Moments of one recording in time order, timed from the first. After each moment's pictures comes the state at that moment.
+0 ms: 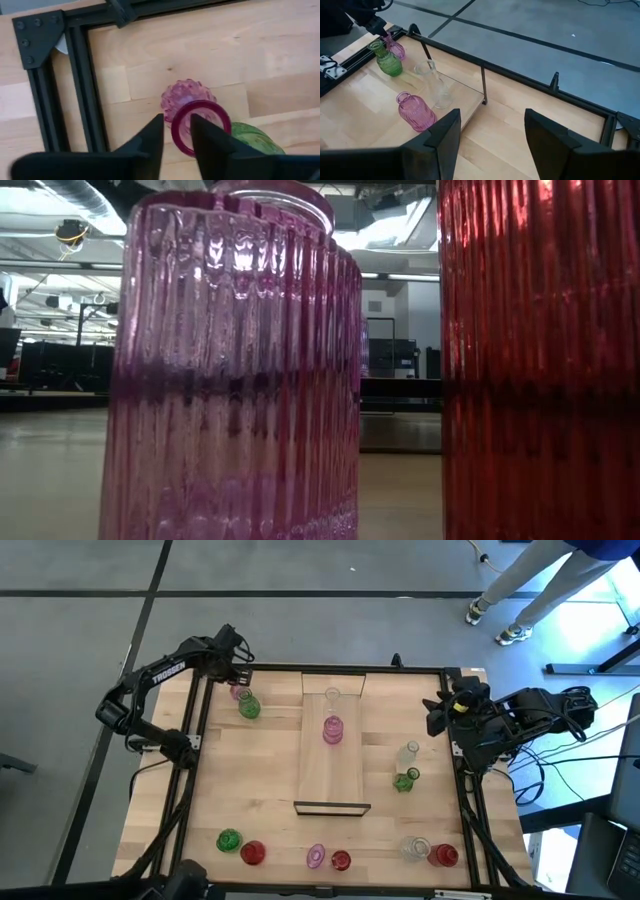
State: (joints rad) left arm 1.02 1.41 1.03 -0.92 -0.14 -0.39; right arm 0.35 1.07 1.48 -1.51 0.87 1.17
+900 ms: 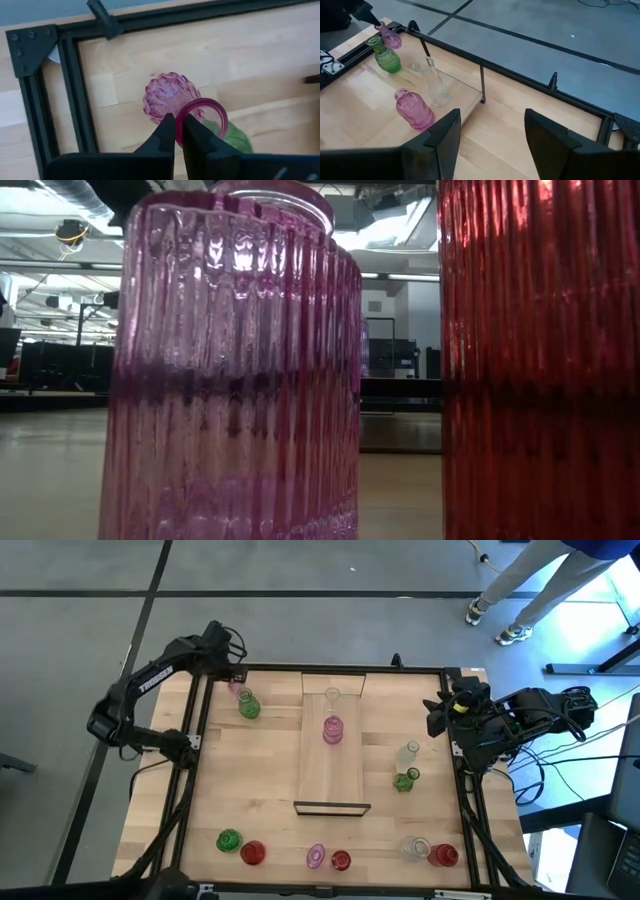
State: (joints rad) left arm 1.05 1.27 1.03 -0.93 -0.04 -0.35; right arm 0.35 1.07 1.48 -1.52 0.86 1.15
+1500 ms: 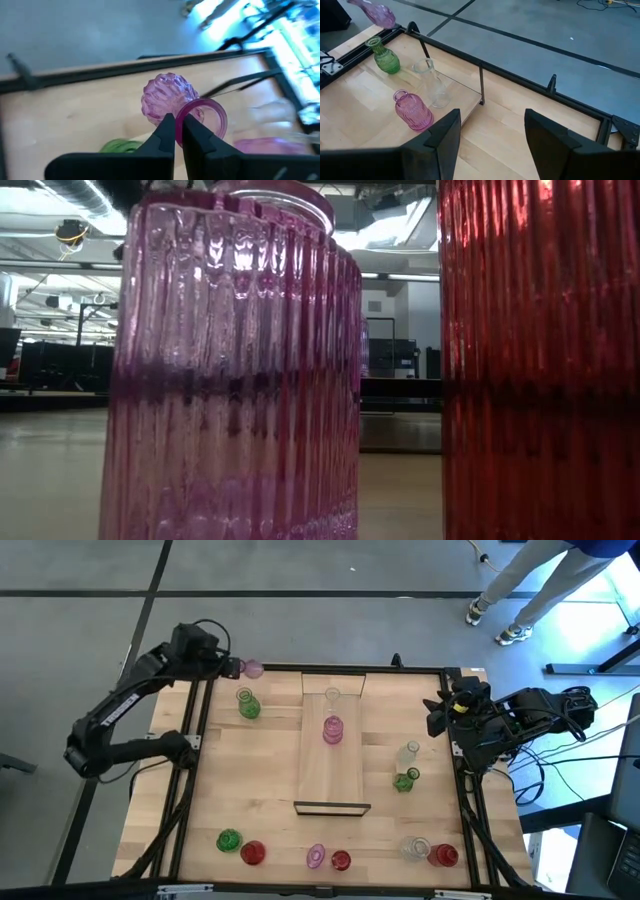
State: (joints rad) left arm 0.88 0.95 1.08 -0.81 0.07 -0.52; right arm 0.35 1.07 1.48 -1.52 0.87 1.15
